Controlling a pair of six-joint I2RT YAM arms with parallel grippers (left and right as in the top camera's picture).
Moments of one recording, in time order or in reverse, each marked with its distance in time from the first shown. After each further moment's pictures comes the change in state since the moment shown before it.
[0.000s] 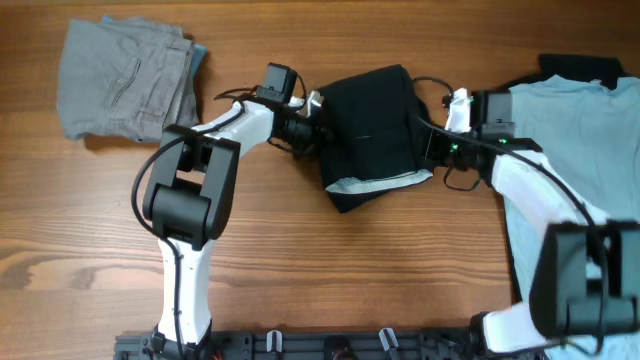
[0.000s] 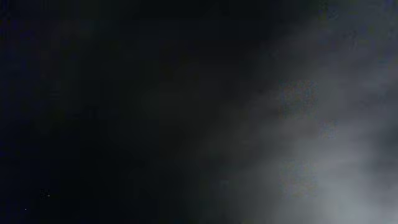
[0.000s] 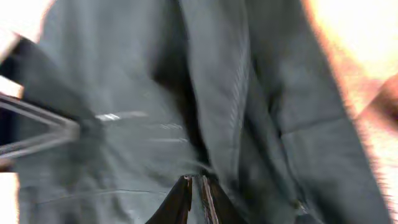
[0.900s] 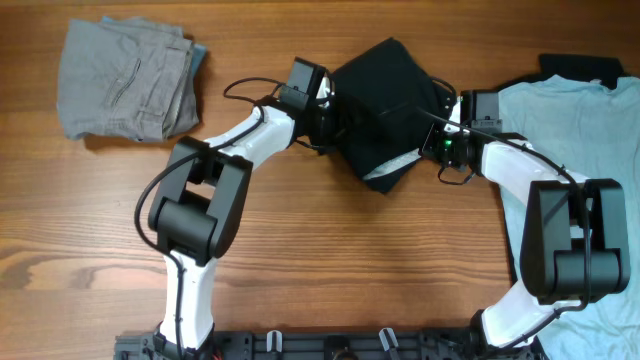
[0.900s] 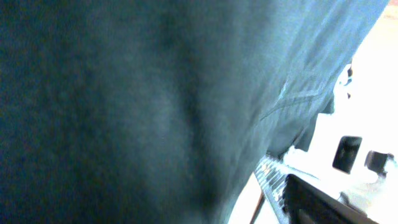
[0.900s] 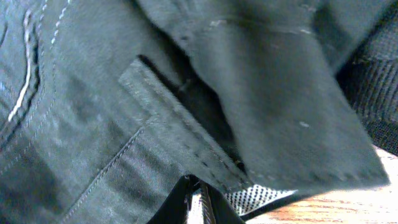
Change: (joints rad) left arm -0.112 -0.076 -0.013 0.177 -0.305 -0.239; right arm -0.003 0.143 0.033 0.089 0.146 0.156
